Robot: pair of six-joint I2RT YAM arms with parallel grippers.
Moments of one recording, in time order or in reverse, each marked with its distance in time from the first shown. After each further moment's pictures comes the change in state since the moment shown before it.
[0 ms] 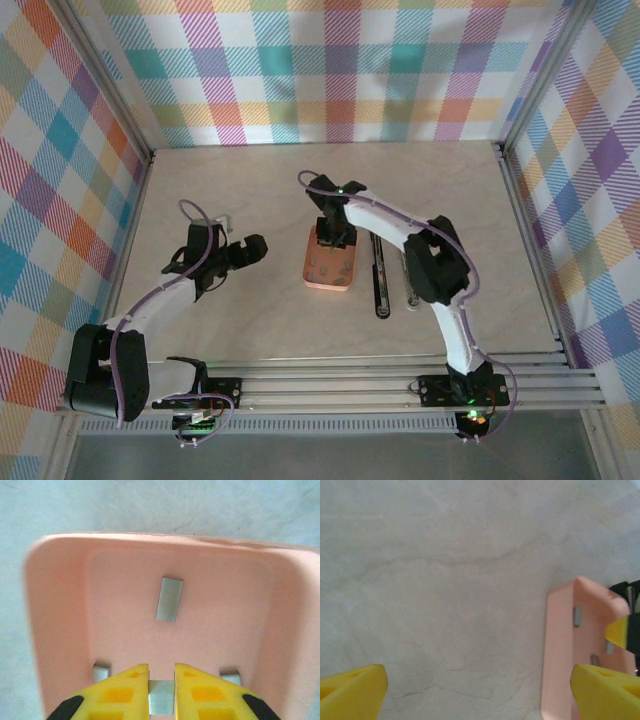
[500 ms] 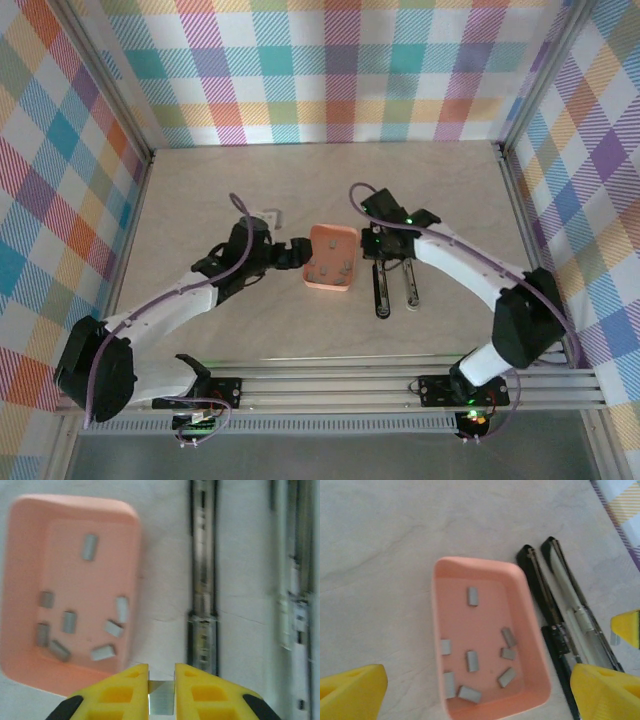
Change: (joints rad) left arm -0.450 0.035 0.148 0.004 -0.219 -0.013; right arm -0.108 -0.620 -0.637 0.183 0.045 -0.157
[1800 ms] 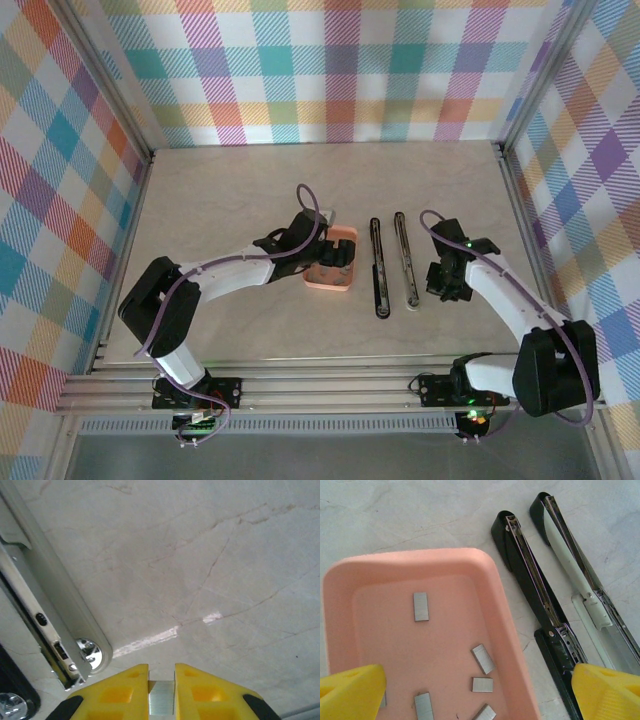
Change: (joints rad) left arm -0.111 0.409 0.254 0.030 -0.032 0.049; right arm -0.340 -0.222 -0.291 -0.249 0.050 -0.002
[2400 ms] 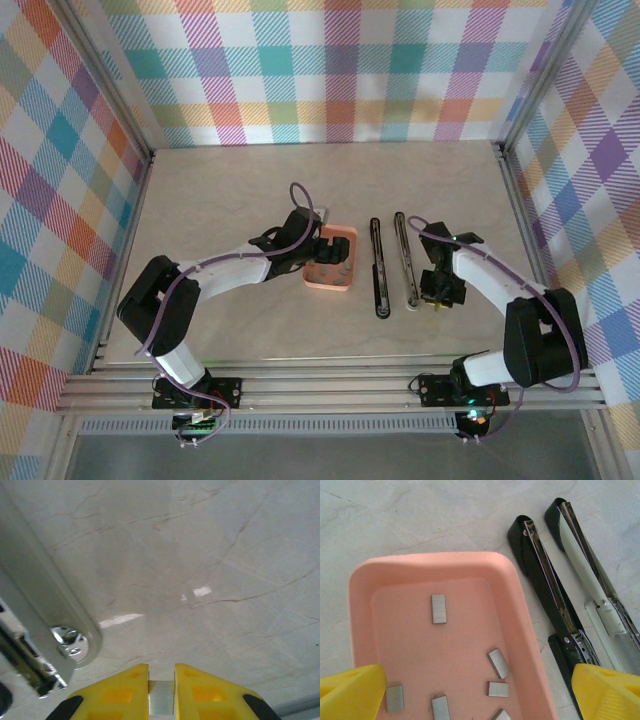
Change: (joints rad) left arm 0.039 0.000 -0.025 0.018 0.014 -0.003; right arm 0.045 0.150 0.021 -0.024 -0.039 -0.008
